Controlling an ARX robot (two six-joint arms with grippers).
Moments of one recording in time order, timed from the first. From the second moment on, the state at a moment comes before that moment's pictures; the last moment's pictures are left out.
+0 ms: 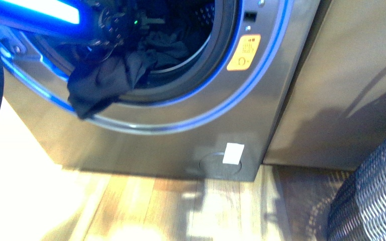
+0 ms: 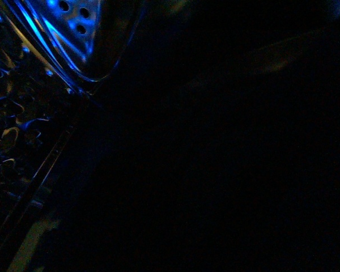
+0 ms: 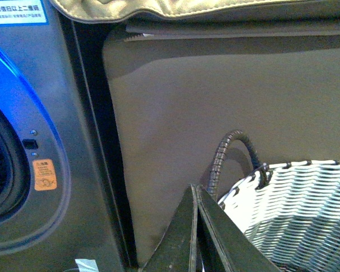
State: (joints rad) left arm -0.14 2.94 2.64 0.18 -0.24 0.02; right arm -0.04 0.69 0.22 0.46 -0.01 0.00
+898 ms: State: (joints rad) left arm -0.15 2.54 1.95 0.53 -0.22 -0.05; right arm 0.00 0.31 0.00 0.31 0.00 0.00
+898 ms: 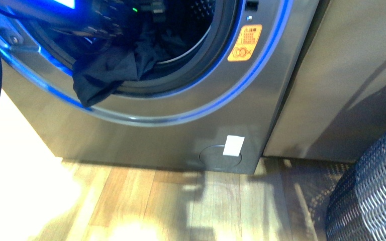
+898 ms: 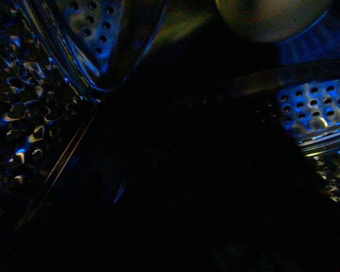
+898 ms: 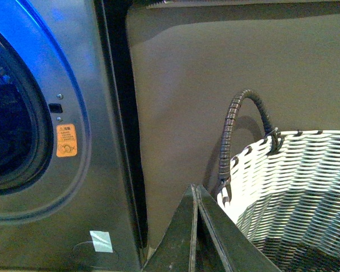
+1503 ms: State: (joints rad) left arm -0.19 2.02 1.11 0.79 -0.15 -0.10; right arm 0.00 0.04 0.01 0.01 0.00 0.00
